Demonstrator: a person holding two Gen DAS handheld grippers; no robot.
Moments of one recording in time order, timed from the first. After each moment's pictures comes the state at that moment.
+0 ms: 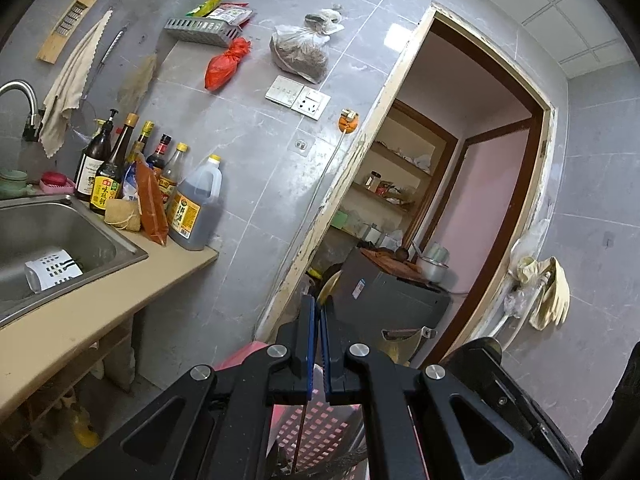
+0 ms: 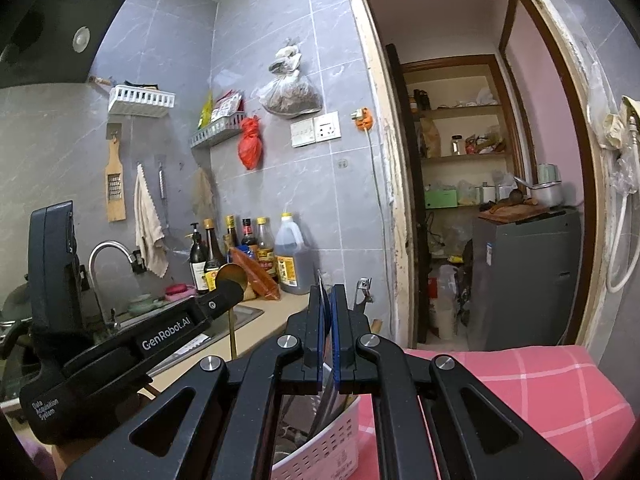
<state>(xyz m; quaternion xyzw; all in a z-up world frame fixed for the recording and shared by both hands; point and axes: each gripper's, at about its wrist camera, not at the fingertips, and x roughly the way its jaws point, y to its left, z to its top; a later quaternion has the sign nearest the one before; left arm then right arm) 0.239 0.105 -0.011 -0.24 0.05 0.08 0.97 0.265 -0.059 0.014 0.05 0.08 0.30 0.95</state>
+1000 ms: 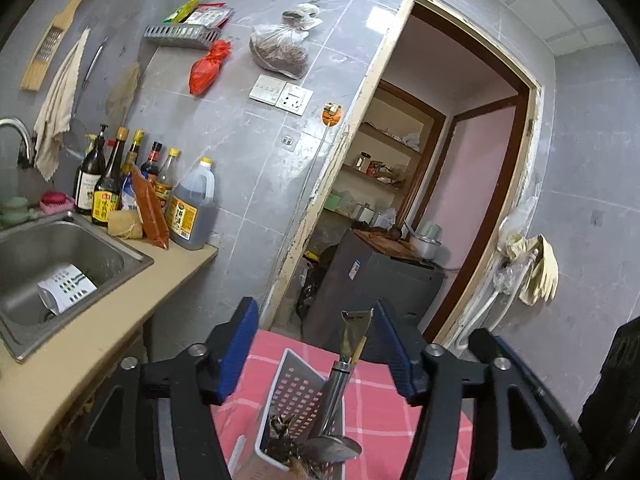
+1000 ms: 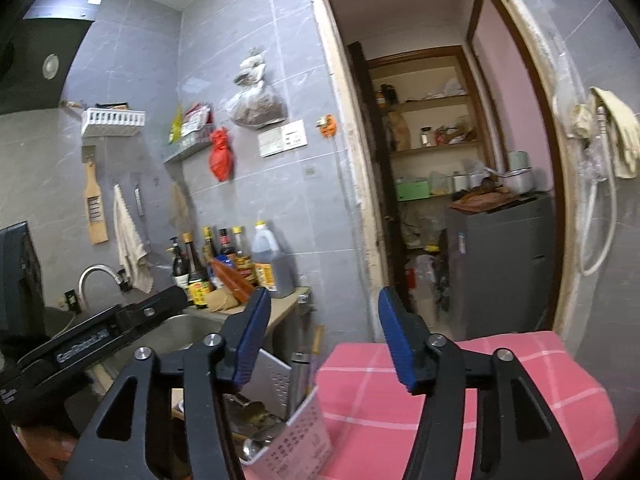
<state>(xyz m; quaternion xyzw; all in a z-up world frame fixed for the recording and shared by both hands) 0.200 0.102 0.027 -0.20 0.10 0.06 0.97 0.253 -0.098 0.044 0.08 0.10 0.24 0.96</state>
